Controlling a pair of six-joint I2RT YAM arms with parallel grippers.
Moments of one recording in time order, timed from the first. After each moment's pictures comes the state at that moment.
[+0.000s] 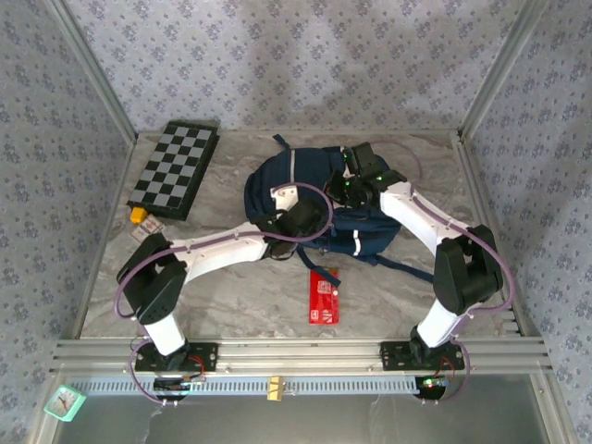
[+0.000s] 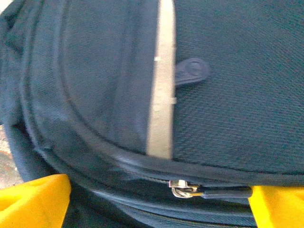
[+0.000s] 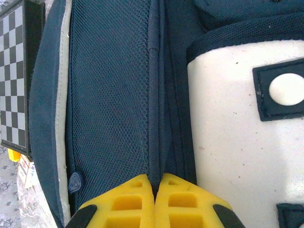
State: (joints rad) left arm -0.95 1.70 1.20 -0.39 -0.59 -0.89; right arm 0.43 1.67 1.31 -0.48 -0.21 0.80
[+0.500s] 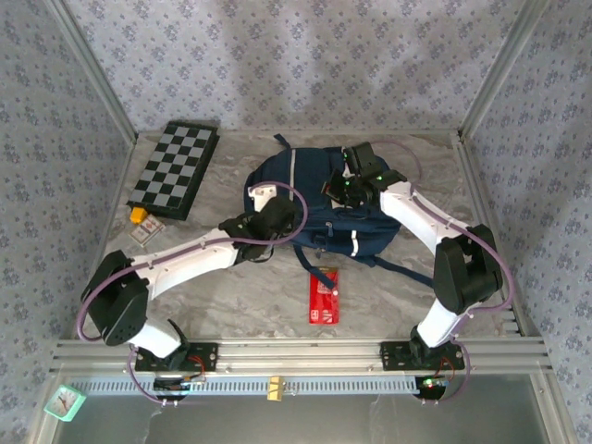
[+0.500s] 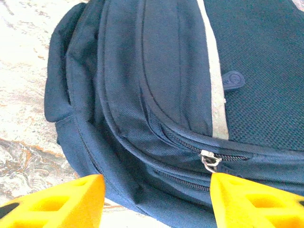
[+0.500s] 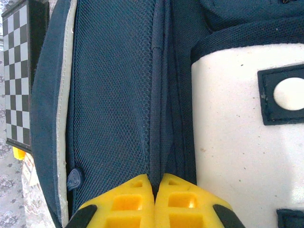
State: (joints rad) left arm -0.89 1.49 1.06 -0.37 -0.51 -0.80; right arm 0.43 1.67 1.31 -0.47 -0.23 0.80
